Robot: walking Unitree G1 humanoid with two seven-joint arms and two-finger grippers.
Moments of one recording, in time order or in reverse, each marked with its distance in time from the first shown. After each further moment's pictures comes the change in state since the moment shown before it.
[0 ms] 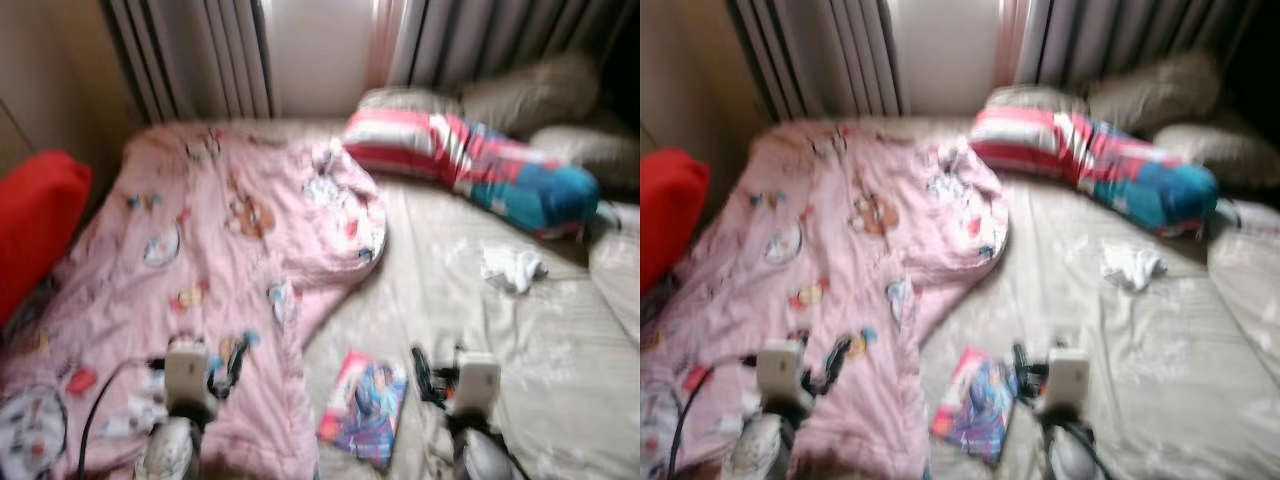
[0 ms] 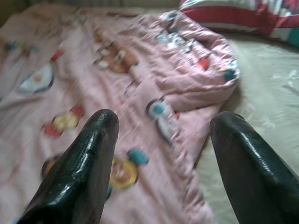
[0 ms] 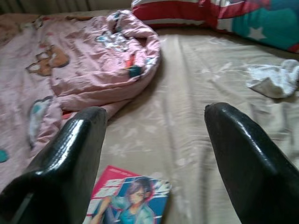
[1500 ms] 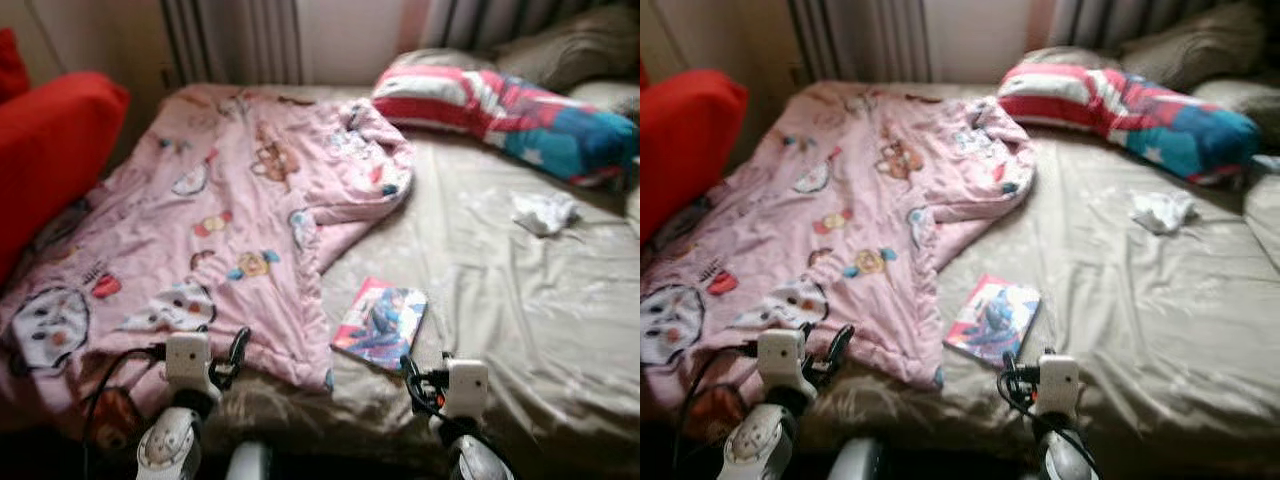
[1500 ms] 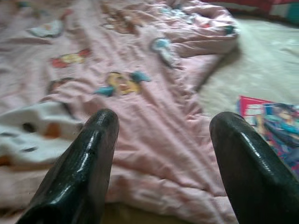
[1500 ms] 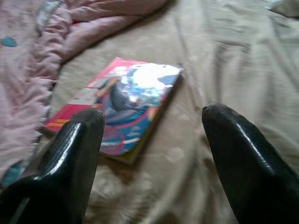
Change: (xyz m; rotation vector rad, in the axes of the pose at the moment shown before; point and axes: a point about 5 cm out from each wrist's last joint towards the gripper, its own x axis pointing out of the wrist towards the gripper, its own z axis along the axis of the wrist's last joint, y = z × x) left arm 0.007 -0.007 0.010 -0.010 -0.017 -0.034; right arm -0.004 -0.001 -0.014 0.012 0.070 0.014
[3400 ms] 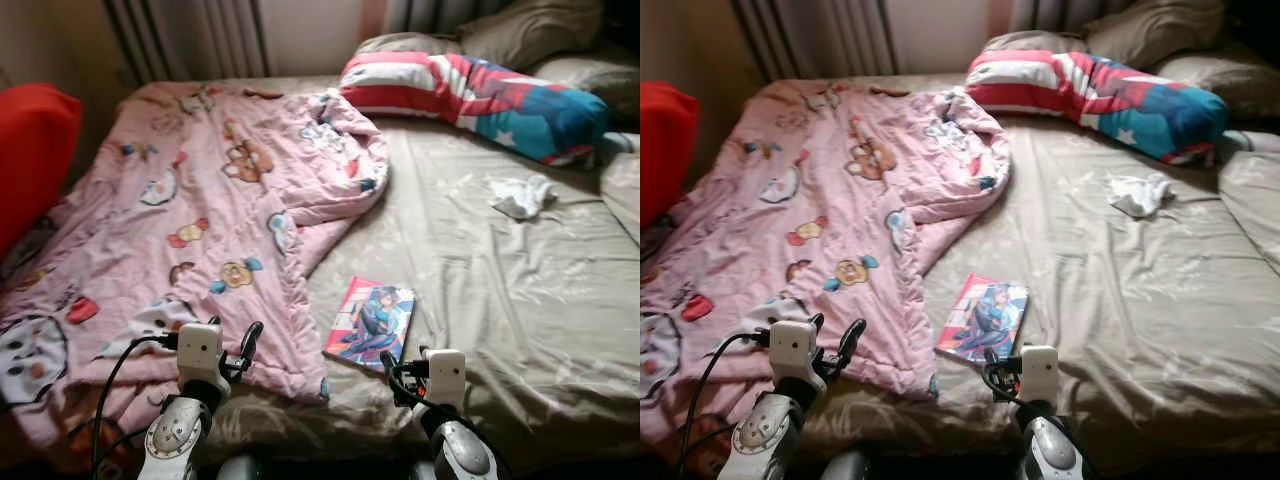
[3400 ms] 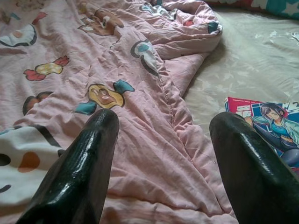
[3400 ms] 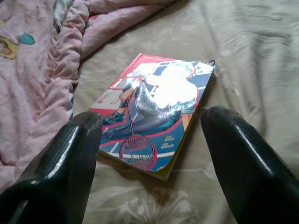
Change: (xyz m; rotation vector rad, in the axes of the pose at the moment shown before) left arm 0.008 -0.007 0.006 0.021 -0.004 -0.050; right arm 0.022 0.017 0.001 0.009 0.048 0.082
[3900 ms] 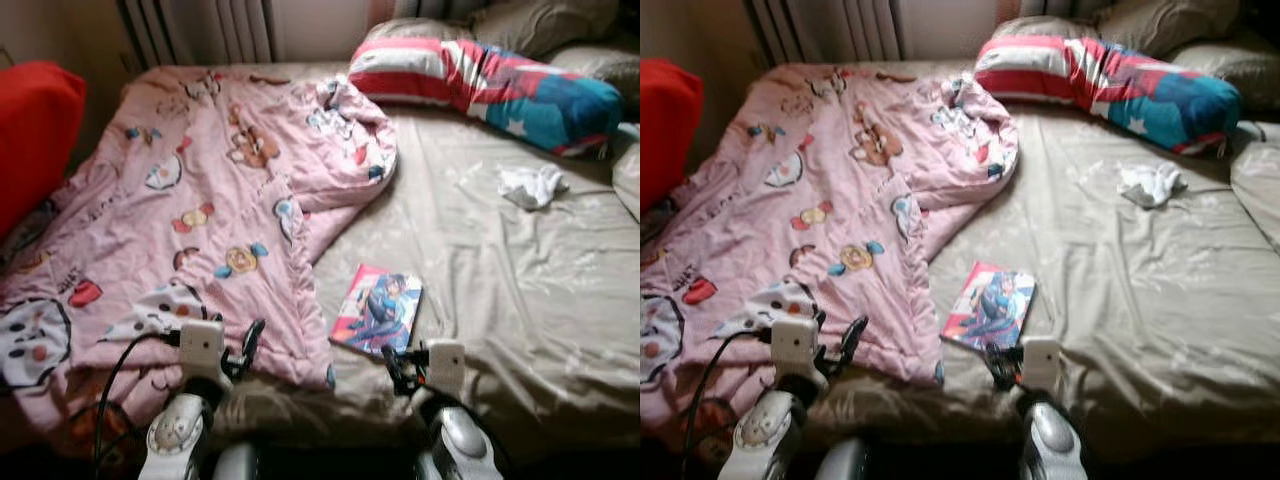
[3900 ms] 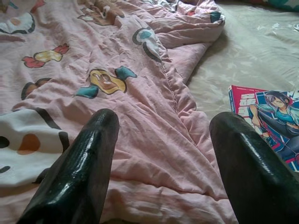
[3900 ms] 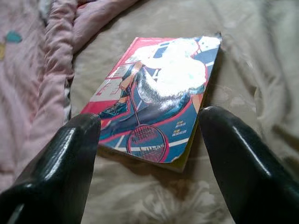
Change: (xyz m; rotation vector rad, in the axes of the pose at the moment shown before) left arm 0.003 -0.001 0.004 0.002 -0.006 -0.005; right arm 0.021 0.003 0.009 0.157 0.017 -0.020
